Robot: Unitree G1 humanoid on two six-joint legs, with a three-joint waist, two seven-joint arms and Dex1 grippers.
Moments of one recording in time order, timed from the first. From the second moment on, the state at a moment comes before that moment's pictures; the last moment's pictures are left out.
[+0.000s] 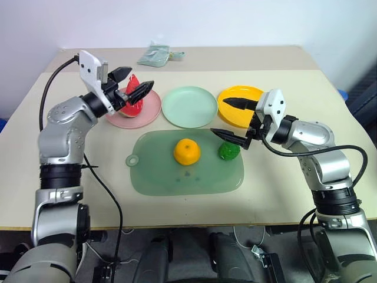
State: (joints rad) left arm -0.69 0.60 0.18 0.10 -0.54 0.47 -0.88; right arm -0.56 -0.61 0.02 -0.10 0.39 0.29 0.97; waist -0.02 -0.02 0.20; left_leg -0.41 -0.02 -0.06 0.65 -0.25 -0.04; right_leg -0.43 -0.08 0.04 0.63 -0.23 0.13
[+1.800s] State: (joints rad) left arm -0.10 0.82 0.33 -0.22 -0.69 0.33 -1.25; right arm -0.85 -0.44 0.46 -0.15 0.29 1.10 0.70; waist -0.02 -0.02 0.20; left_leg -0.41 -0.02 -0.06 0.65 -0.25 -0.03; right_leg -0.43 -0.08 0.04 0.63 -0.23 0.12
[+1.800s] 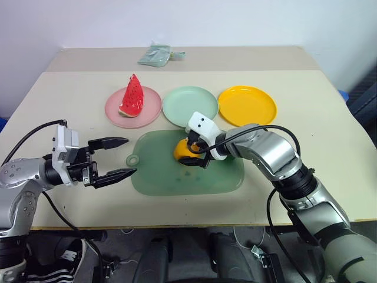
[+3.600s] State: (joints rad) left arm -0.23 0.77 0.28 -0.17 -0.78 0.47 -1.18; right arm -0.56 -0.73 0.20 -0.17 0.30 0.61 1.00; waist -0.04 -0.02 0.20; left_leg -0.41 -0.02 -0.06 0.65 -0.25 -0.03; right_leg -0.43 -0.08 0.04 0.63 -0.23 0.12
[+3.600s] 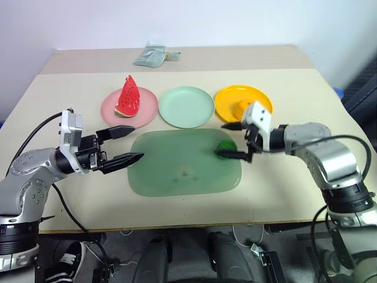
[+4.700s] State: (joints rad) left arm -0.33 0.67 0.22 -0.11 -0.57 0.37 -0.90; right arm -1.01 -0.20 0.17 0.42 0.13 0.40 0.61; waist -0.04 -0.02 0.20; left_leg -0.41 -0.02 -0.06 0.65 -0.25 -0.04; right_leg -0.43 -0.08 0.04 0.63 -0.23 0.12
